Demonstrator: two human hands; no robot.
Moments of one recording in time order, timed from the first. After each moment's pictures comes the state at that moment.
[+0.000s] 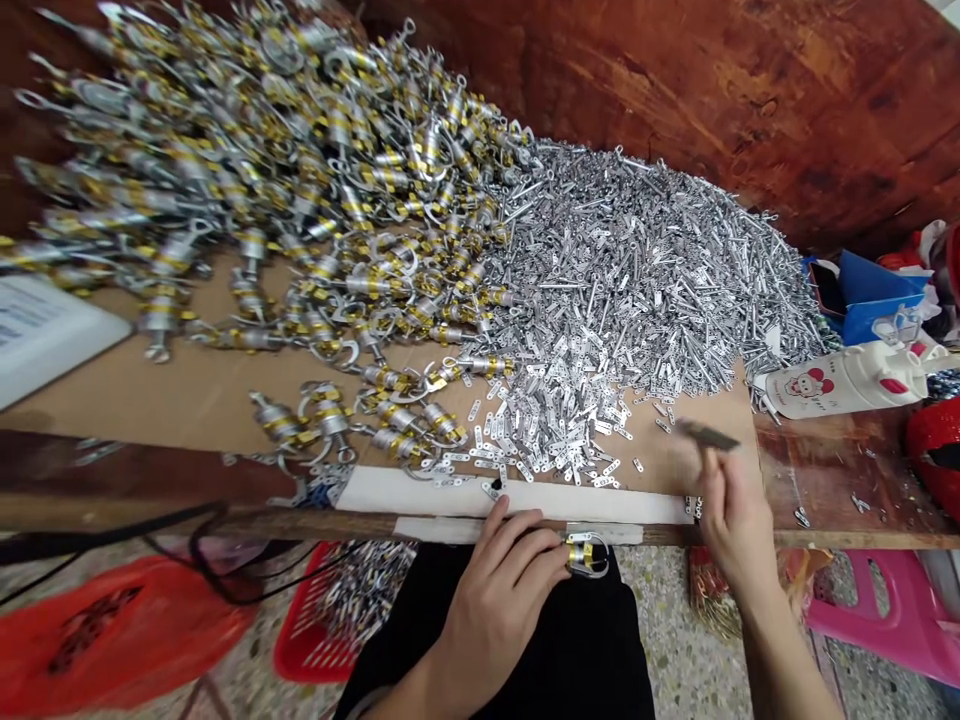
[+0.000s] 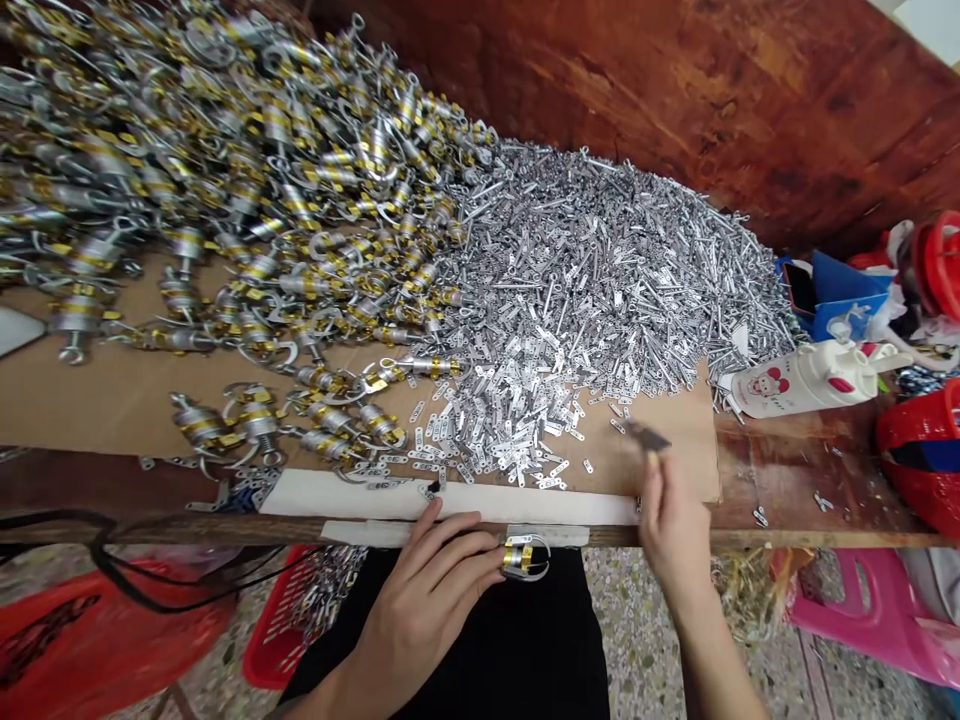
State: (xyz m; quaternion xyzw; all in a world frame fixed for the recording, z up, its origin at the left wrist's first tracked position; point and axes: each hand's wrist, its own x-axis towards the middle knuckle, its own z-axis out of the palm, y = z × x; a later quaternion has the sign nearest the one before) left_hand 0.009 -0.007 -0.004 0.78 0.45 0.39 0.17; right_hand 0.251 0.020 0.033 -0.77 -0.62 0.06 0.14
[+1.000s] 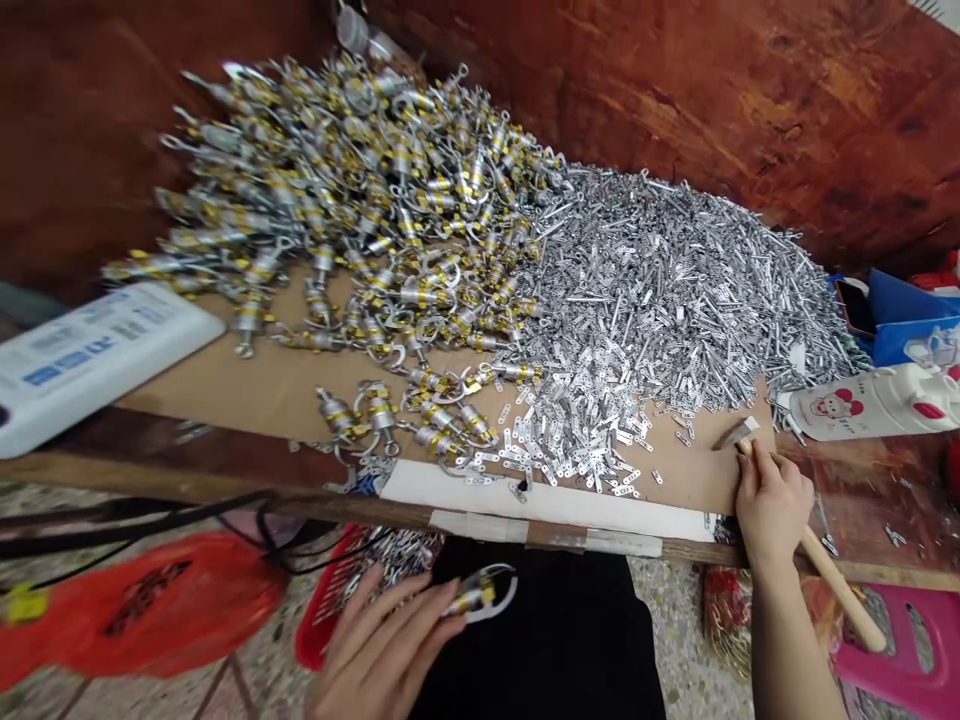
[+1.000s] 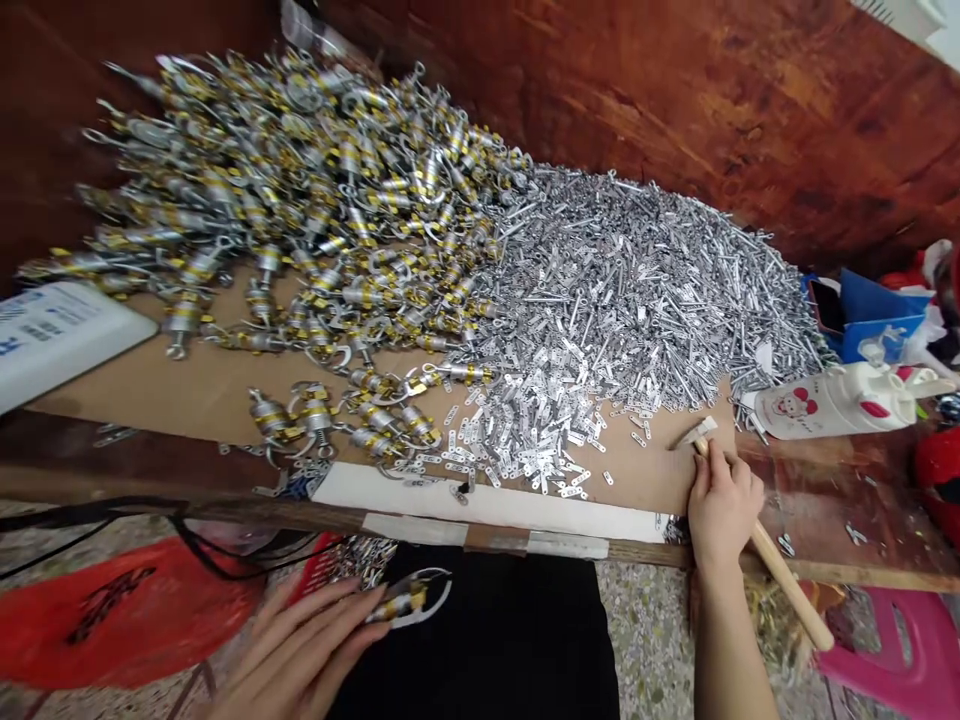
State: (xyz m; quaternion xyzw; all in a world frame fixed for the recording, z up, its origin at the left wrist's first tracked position) left_hand -0.088 -0.047 -0.031 0.80 0.49 0.35 0.02; right_hand 0.313 0.052 -0.015 -0.75 -0.60 -0.22 0.14
